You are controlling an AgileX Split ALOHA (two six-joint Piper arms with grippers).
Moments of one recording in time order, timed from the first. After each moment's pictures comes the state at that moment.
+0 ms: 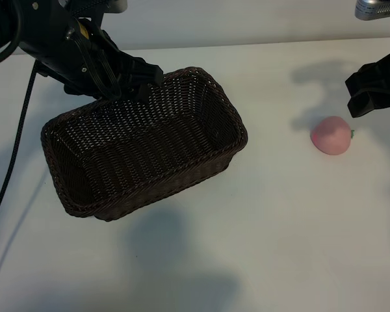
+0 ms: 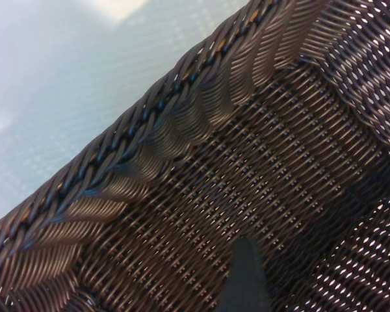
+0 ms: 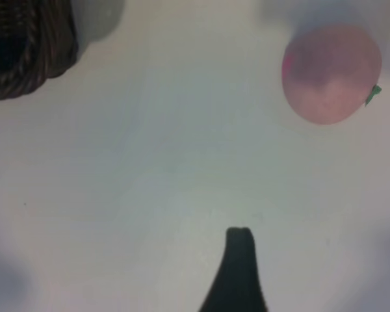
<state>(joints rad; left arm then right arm) -0.43 1.68 -1.35 -0.07 0.80 -0.16 0.09 1.52 -1.25 0.22 1.09 -0.19</state>
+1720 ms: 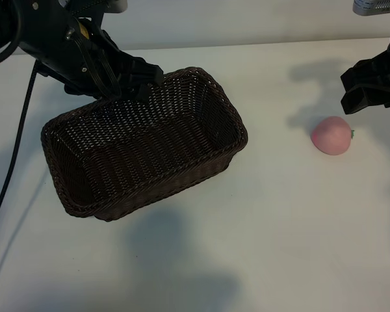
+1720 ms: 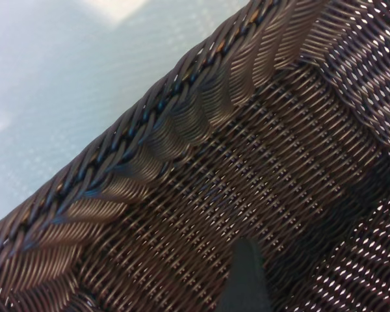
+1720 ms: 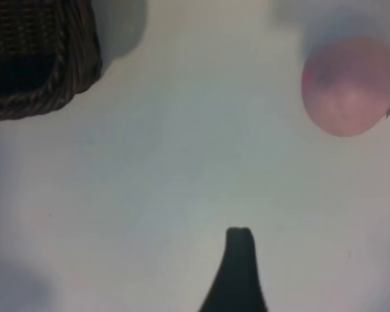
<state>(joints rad) -0.43 1.68 -1.35 -0.07 0.79 -0.16 0.09 1.52 -1.25 0.26 1.07 -0.19</state>
